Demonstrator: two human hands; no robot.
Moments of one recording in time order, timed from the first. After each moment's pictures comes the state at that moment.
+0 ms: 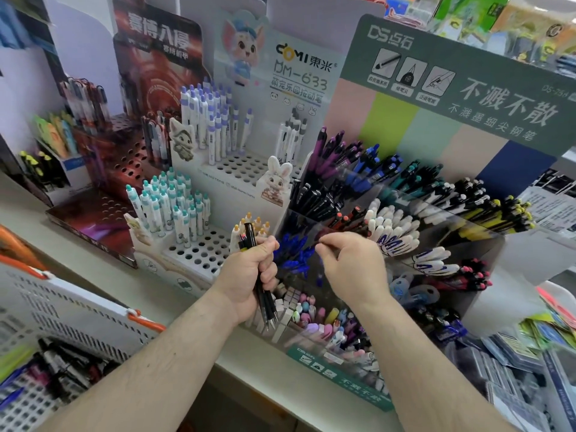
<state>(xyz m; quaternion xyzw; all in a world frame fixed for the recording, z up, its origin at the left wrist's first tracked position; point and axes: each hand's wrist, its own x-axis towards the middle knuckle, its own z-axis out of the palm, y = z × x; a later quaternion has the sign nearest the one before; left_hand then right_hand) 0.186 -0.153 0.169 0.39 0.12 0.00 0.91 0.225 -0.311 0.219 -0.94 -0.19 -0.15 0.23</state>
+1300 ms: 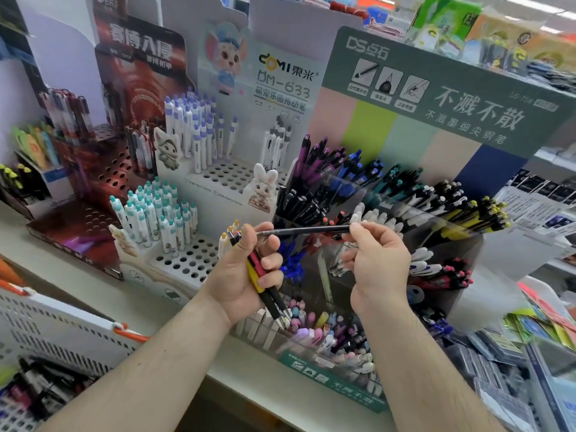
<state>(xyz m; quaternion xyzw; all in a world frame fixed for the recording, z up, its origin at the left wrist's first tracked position) 0.184 -0.153 0.187 0.21 -0.07 -0.08 0.97 0.214 -0.317 0.249 -0.66 0.11 -0.11 0.73</state>
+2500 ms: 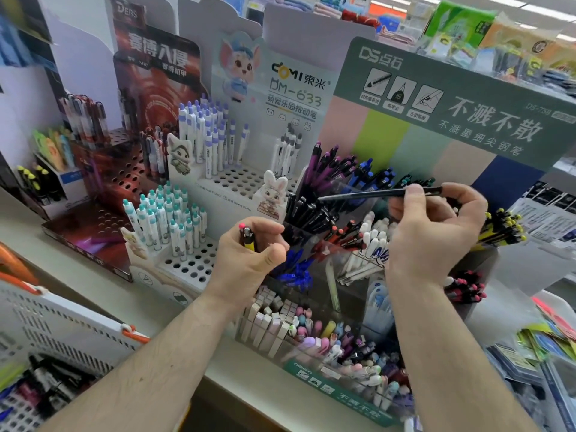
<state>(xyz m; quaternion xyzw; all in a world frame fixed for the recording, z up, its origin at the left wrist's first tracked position) 0.181 -0.142 0.202 0.55 -0.10 0.22 0.80 0.235 -0.320 0.292 -0.63 -0.01 -0.40 0.67</state>
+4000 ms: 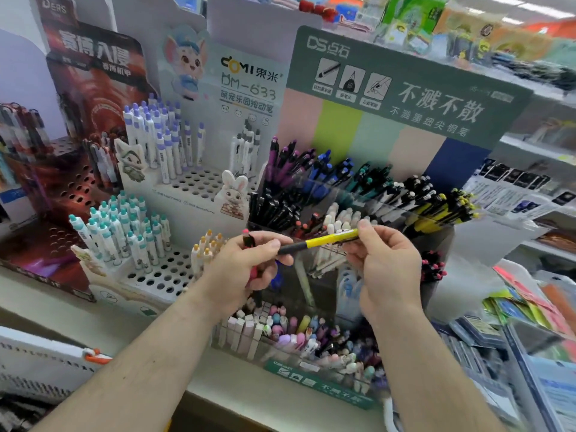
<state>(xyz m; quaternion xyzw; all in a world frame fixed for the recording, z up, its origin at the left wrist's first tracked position) 0.200 -0.168 0.212 0.52 -0.05 -0.04 0.85 0.209 -0.350 0.265 -0.63 0.11 -0.14 0.75</state>
